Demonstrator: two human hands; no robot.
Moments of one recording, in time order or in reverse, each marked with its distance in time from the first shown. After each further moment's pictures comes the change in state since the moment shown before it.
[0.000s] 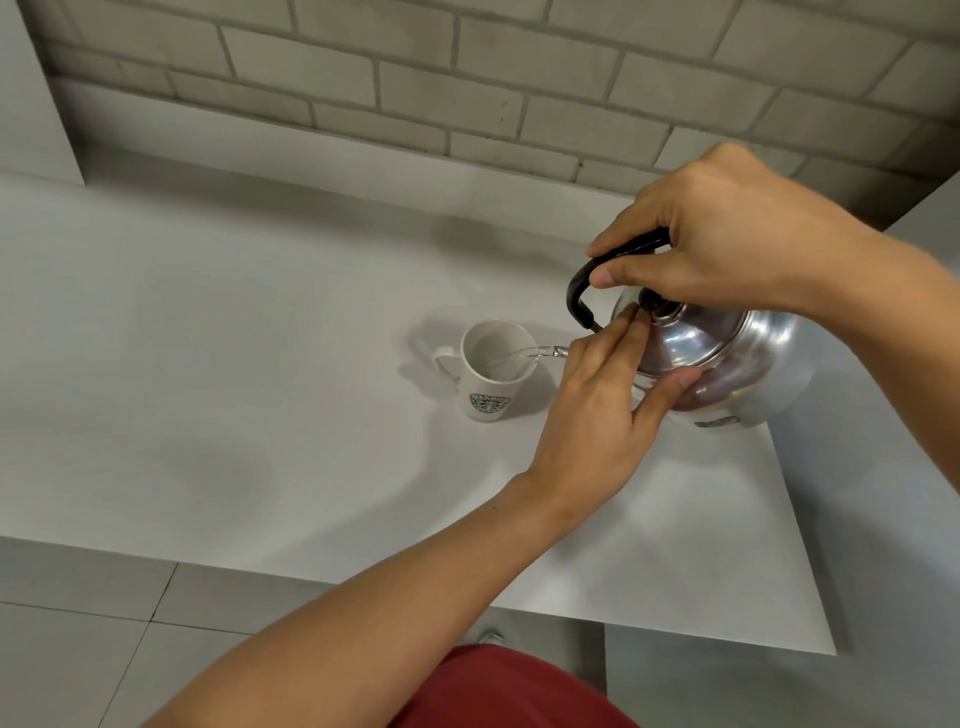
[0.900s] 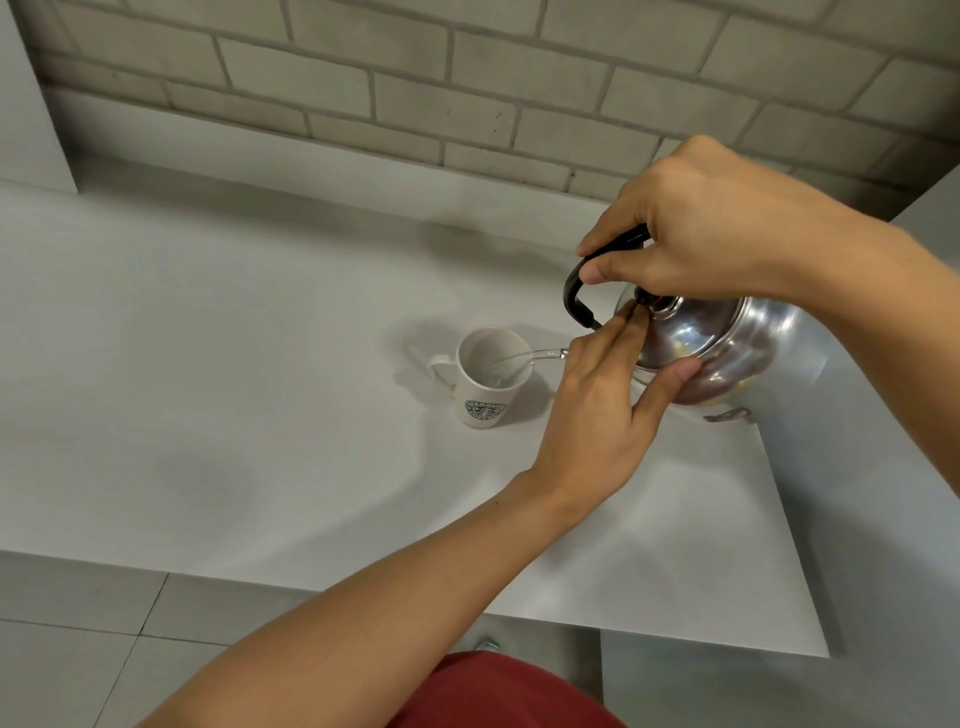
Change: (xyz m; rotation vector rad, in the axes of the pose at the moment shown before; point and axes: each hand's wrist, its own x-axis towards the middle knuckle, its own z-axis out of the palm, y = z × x) left_hand 0.007 0.005 0.003 -0.052 0.052 0.002; right_hand 0.012 -0.006 -0.010 -0.114 -0.047 -0.009
